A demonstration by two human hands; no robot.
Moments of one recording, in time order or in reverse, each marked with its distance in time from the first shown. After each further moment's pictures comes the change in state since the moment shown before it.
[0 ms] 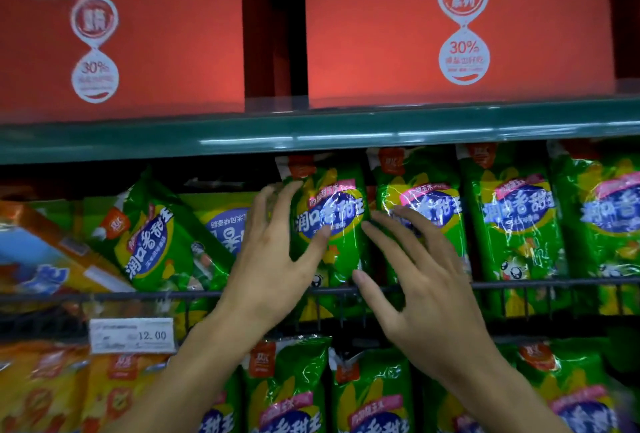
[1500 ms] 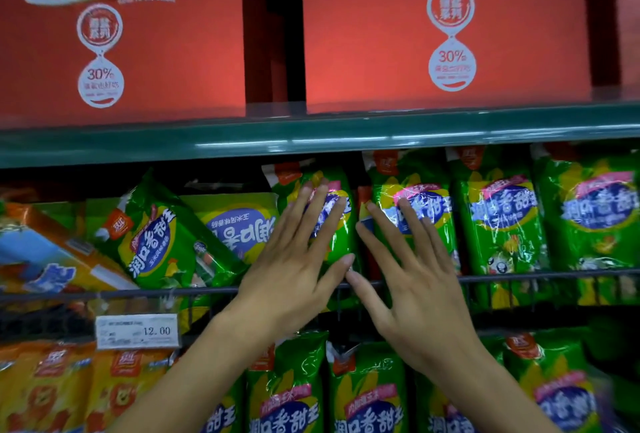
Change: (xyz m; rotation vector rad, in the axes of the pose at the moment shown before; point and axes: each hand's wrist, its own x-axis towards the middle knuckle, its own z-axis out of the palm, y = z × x) left_hand -0.004 0.000 0.011 0.522 -0.247 0.291; right_hand -0.005 -0.001 0.002 -0.111 -0.104 0.000
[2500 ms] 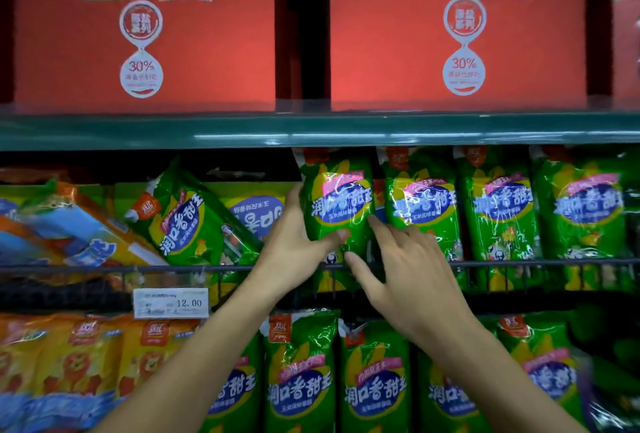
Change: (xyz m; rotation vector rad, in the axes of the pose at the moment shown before) left_hand 0.003 -0.021 0.003 -0.948 0.171 -0.390; right_hand 0.012 -0.041 -0.028 -0.064 -0.198 0.154
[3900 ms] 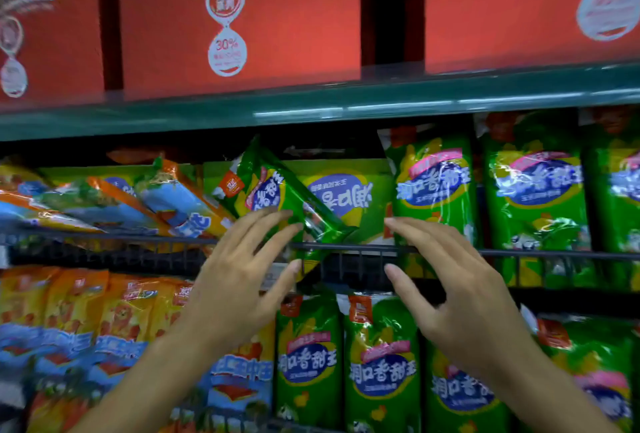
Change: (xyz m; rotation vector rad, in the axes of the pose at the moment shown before) left_hand -0.092 -0.059 -0.141 0.966 0.075 0.424; right_hand -0.022 -0.047 0.029 0.537 0.158 -0.293
